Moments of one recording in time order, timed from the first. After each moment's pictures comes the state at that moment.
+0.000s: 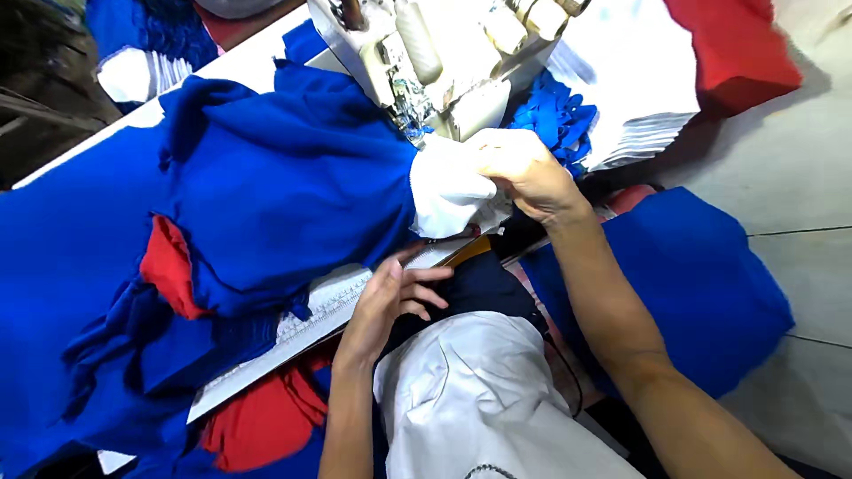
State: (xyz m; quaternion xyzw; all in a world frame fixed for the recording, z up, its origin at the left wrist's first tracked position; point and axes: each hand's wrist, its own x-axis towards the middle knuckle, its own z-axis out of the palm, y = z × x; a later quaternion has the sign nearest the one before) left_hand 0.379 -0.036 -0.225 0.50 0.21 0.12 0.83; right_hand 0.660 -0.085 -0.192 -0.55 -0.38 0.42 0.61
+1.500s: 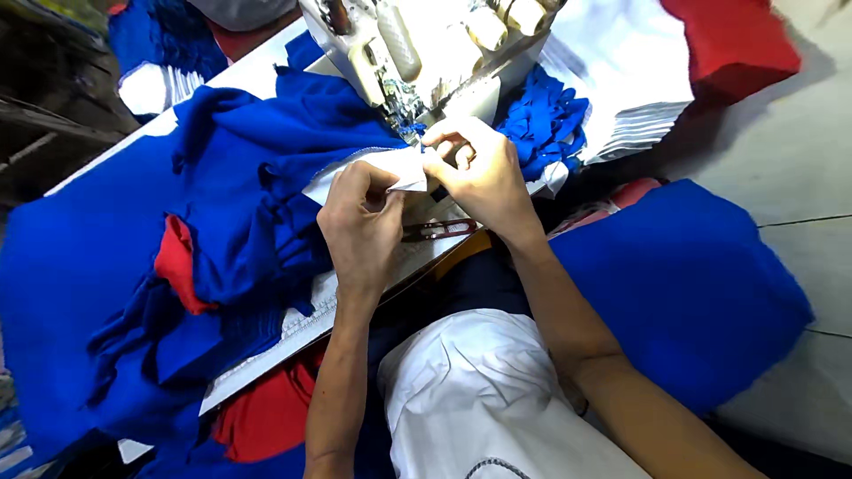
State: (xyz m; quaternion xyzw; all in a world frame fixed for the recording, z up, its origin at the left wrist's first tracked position) left_hand 0.444 -0.002 -0.163 0.85 0.29 0.38 0.24; right_hand 0.609 -0.070 -0.180 -0.71 -0.44 0.11 0.53
